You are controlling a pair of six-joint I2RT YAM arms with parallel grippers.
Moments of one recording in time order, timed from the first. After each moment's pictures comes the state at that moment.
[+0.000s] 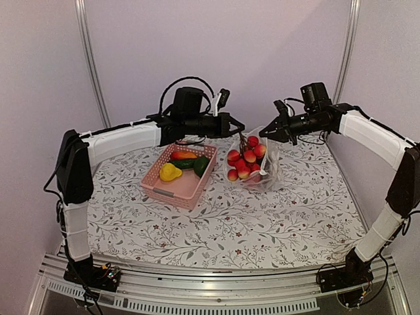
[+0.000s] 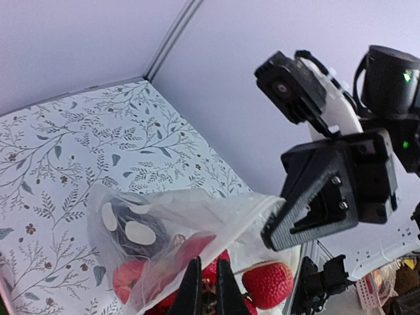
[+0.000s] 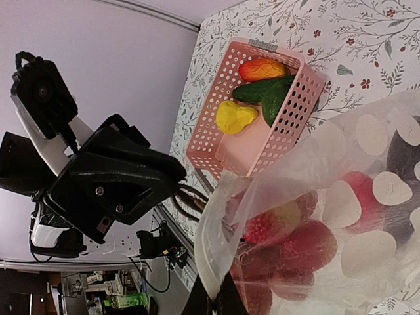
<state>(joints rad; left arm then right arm) -0.76 2.01 1.74 -0.01 0.47 -0.49 0.38 1.63 1.51 -0.56 -0.76 0.65</state>
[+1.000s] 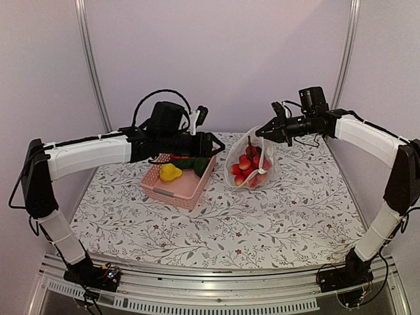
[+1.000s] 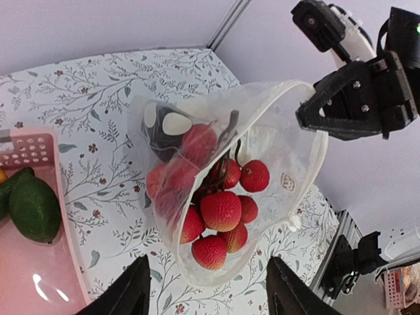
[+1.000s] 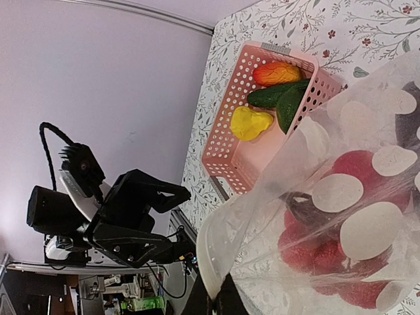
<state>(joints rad) -0.78 1.69 1.39 -0.13 0.21 -0.47 0.37 1.67 1.48 -0.41 -0.82 0.75</state>
